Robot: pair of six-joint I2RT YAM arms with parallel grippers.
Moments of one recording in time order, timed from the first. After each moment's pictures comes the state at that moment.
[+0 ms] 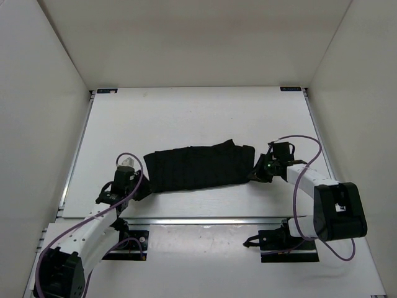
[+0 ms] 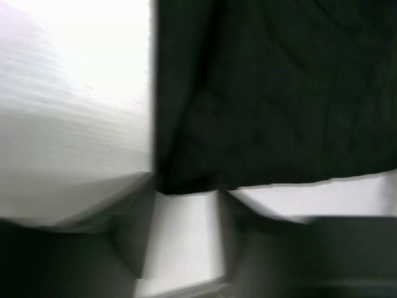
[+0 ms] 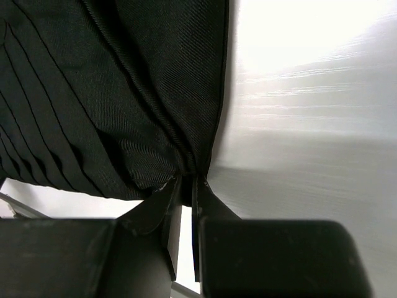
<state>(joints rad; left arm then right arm) -0.26 0.77 0.24 -0.30 0.12 -0.77 0.11 1.33 0.55 -0.24 -0.39 0.55</state>
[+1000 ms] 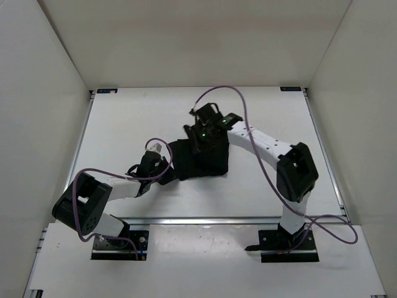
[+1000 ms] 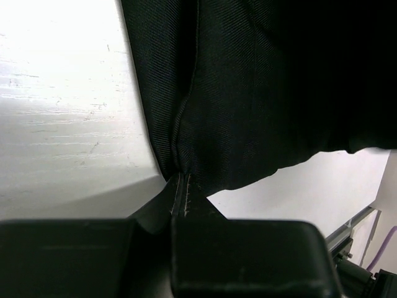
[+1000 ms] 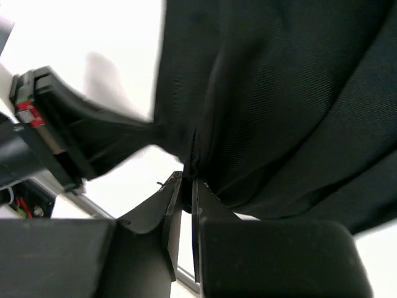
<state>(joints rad) -0.50 1.43 0.40 0.33 0.14 -0.89 0.68 1.82 1.56 -0.68 -0.20 0.36</state>
